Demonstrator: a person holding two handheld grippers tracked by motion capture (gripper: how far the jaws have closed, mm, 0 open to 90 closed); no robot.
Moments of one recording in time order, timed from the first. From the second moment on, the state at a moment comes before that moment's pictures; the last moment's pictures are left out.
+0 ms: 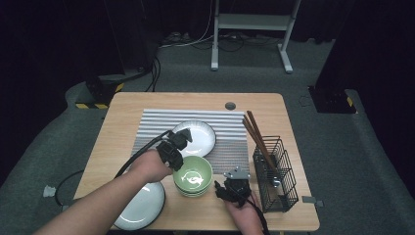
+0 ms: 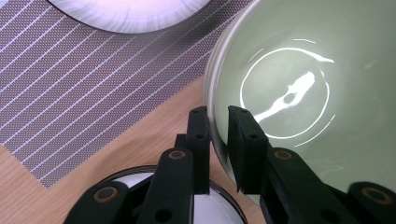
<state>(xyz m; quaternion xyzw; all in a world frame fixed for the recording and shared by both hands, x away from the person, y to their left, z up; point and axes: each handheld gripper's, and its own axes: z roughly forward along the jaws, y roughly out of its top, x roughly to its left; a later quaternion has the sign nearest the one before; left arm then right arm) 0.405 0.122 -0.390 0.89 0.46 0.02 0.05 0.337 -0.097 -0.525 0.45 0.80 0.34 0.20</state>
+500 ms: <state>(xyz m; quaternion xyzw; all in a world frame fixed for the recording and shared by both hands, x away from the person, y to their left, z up) 0.404 0.116 -0.393 0.89 0.46 0.03 0.03 0.337 -0.097 -0.525 0.45 0.80 0.34 0.20</state>
